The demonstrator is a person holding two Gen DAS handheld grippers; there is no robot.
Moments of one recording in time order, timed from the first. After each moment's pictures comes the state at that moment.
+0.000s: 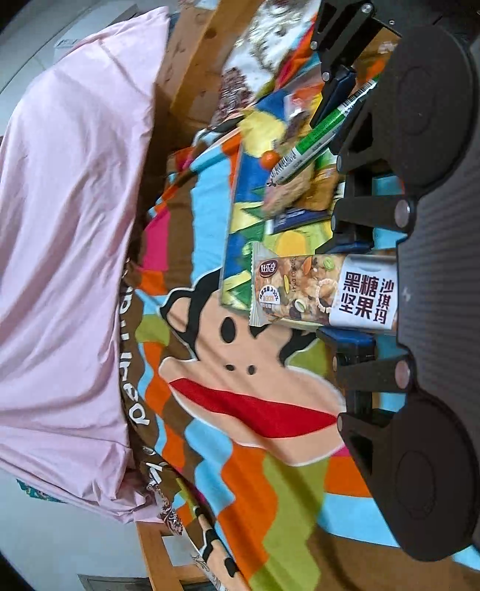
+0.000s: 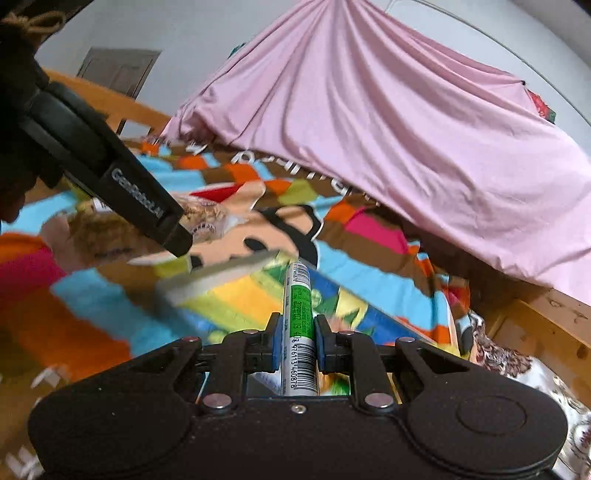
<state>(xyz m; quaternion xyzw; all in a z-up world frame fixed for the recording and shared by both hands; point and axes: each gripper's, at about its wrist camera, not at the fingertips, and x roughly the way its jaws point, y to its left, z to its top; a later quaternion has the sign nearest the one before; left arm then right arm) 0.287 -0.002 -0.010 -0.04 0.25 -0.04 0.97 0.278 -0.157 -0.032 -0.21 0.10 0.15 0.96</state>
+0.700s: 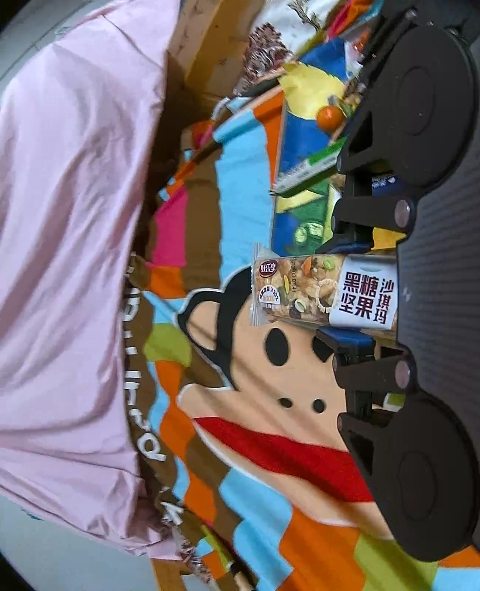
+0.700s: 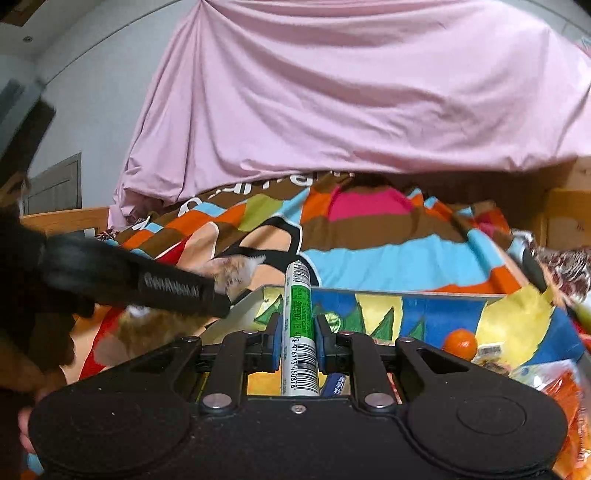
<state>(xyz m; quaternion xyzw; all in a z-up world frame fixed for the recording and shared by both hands) 0.412 -0.016 -0.024 -0.04 0.24 -0.04 0.97 0.388 -0.165 -0.051 0.05 0.14 0.16 0.98</state>
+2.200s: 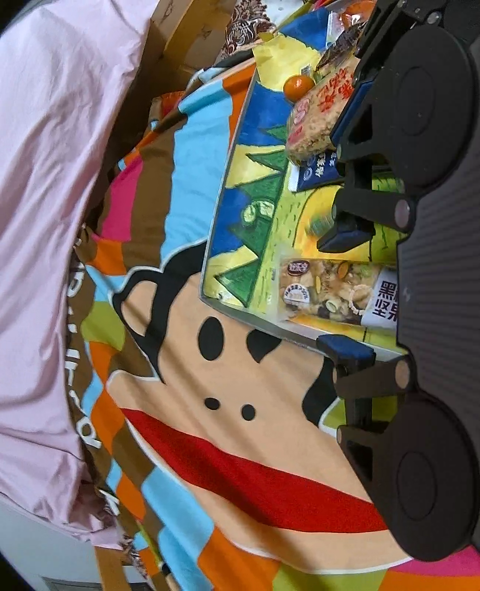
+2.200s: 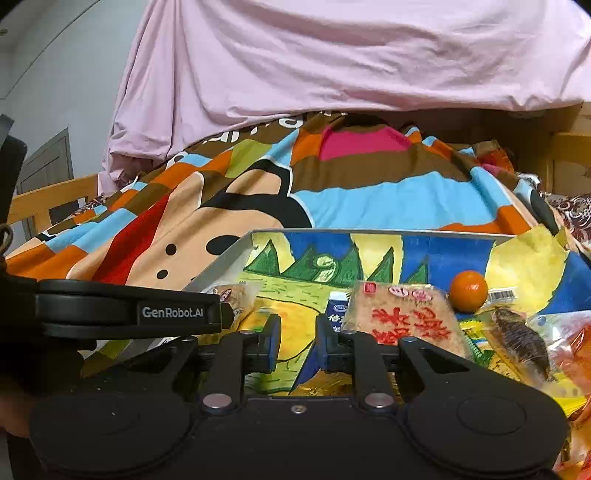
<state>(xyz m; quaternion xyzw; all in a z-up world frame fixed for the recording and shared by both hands) 0.424 -0.022 -0.064 -0.07 0.29 -0.01 0.95 0.405 -0.168 -0.070 0.05 0.21 0.15 0.97</state>
